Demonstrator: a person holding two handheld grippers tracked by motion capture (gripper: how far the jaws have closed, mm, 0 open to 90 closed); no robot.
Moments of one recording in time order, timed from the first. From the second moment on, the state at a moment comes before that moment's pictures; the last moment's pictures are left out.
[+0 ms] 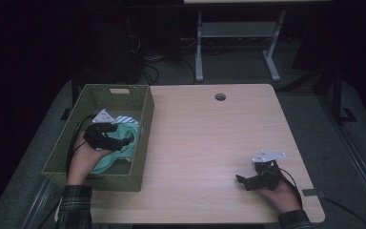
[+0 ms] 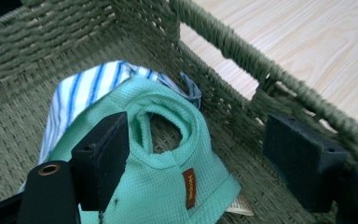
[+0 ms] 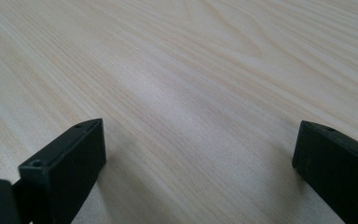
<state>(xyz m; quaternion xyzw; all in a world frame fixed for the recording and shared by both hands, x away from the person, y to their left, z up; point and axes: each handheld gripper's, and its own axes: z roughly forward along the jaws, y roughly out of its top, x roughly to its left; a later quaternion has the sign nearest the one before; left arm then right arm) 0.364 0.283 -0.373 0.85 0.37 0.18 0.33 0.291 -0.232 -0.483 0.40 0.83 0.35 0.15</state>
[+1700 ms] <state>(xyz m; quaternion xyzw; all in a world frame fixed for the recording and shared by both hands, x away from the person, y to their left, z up) 0.378 0.260 -0.429 0.91 0.36 0.09 0.16 0.291 -0.232 -0.483 0.40 0.83 0.35 0.15</state>
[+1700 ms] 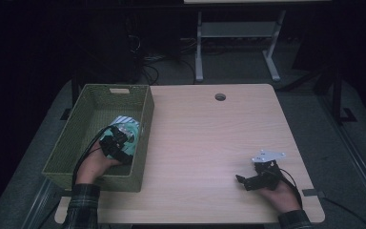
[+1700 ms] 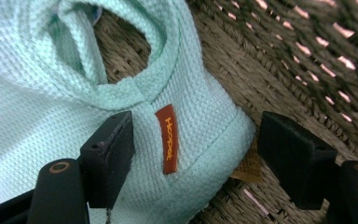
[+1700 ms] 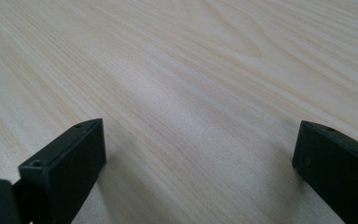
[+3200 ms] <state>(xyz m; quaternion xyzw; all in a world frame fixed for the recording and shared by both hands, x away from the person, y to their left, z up) 0.379 0.292 -0.404 0.84 0.47 0.06 0.26 0.291 -0.232 -0.483 0.40 0.83 0.35 0.15</state>
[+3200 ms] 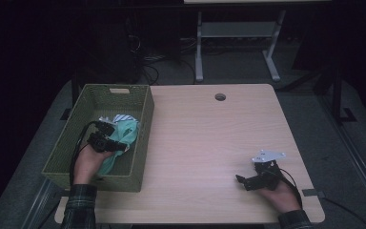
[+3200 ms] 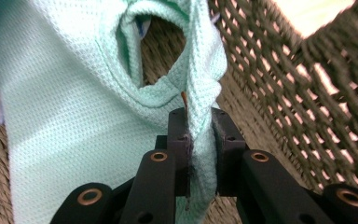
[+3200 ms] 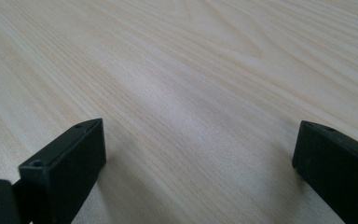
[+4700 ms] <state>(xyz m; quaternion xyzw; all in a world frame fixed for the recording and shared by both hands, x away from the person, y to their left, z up) 0.362 0.315 -0.328 0.76 0.42 0.12 0.48 0.290 -0.231 -0.483 0.40 0.83 0.35 0.15</state>
